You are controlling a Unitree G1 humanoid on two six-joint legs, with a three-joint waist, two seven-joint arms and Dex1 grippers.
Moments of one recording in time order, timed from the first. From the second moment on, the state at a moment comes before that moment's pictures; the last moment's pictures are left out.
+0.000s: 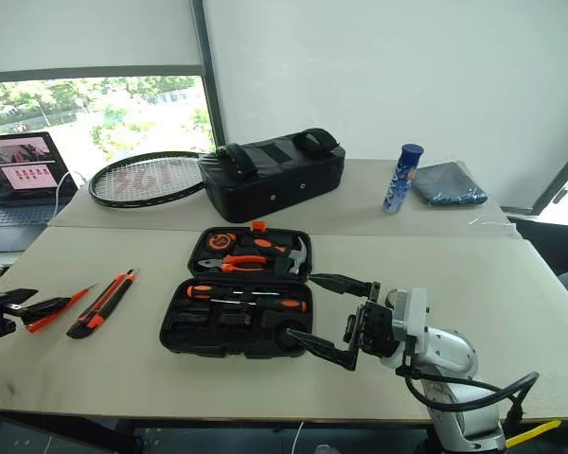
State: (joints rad) left arm -0.41 1.07 0.29 0.76 -0.32 0.40 -1.00; right arm -0.11 -0.44 -0.03 -0.38 0.59 0.00 1.07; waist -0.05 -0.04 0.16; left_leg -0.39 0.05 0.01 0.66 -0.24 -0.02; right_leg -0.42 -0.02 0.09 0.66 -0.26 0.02
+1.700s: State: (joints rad) left arm -0.82 0.69 -0.26 0.43 -0.07 0.03 -1.53; right arm 0.14 -0.59 -0.15 -0.51 0.60 0.00 1.01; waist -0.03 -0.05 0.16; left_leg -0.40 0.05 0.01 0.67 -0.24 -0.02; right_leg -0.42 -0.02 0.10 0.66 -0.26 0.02
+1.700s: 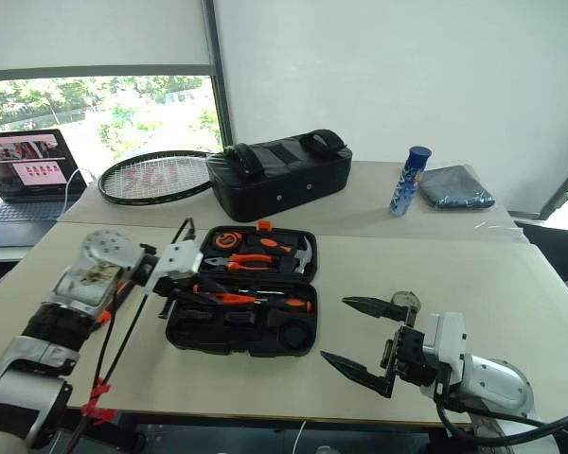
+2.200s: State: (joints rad) left arm -0.81 0.72 -0.30 0.47 0.01 0.06 -1.55; right arm 0.18 -0.57 -0.13 -0.54 0.57 0.00 0.96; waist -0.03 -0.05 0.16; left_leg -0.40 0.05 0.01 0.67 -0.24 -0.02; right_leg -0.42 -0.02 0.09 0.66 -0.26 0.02
